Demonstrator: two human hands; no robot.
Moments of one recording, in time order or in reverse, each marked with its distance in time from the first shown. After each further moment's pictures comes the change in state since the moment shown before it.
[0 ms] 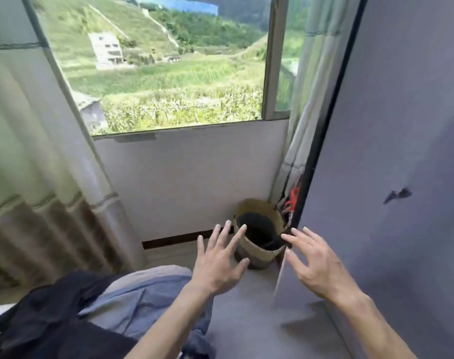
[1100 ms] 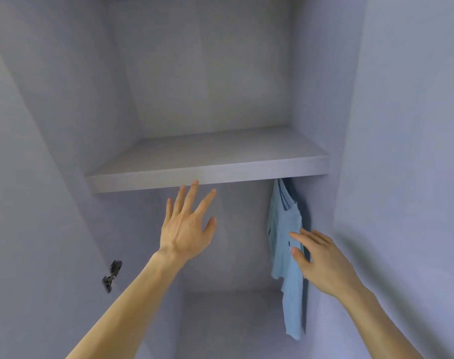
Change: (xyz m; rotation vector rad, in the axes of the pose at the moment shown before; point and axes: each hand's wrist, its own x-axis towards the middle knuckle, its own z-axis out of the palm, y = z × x) left_hand 0.158 0.549 -0.030 -0.174 0.250 1.340; right_hand -0.291 0.191 -0.239 -0.280 0.712 1.265
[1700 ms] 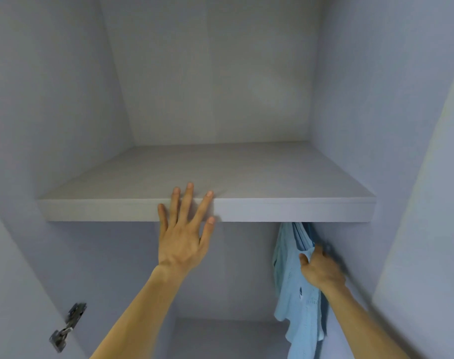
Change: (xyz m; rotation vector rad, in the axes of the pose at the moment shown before) left_hand 0.134 -0.027 0.100 -0.051 0.162 -0.123; right_hand 0.238 0.073 0.078 -0.055 -0.117 0.399
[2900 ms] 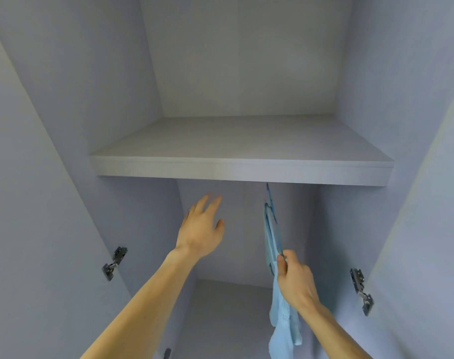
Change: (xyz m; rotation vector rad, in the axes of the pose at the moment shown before) left_hand -0.075 0.004 -0.030 -0.236 -0.338 -0.214; right_hand -0.138 -0.023 0.076 0.283 0.037 -0.354
